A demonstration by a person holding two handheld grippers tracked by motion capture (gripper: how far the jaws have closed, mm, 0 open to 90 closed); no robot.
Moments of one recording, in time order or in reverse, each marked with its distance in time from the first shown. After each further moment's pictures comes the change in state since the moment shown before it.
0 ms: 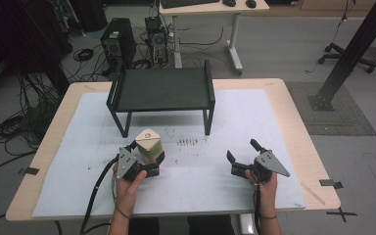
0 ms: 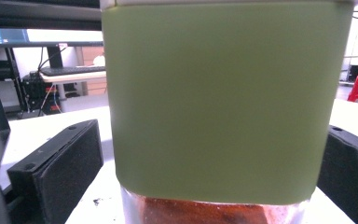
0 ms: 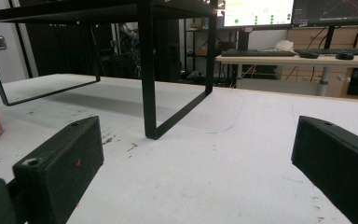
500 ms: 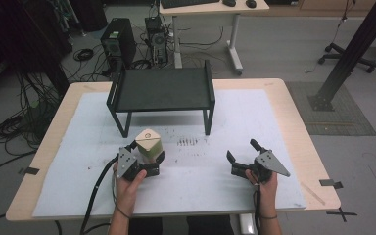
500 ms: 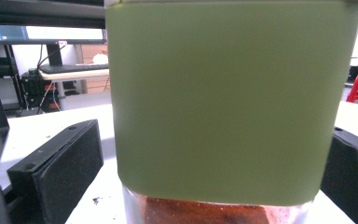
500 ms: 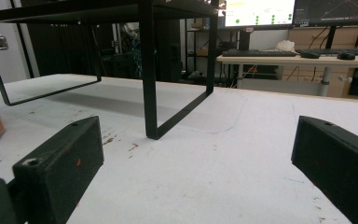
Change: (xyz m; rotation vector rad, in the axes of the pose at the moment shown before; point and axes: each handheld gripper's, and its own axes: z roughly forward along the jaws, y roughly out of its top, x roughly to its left) left arm 0.001 0.000 0.000 0.005 -0.001 -0.011; right arm 0.000 0.000 0.000 0.003 0.007 0.000
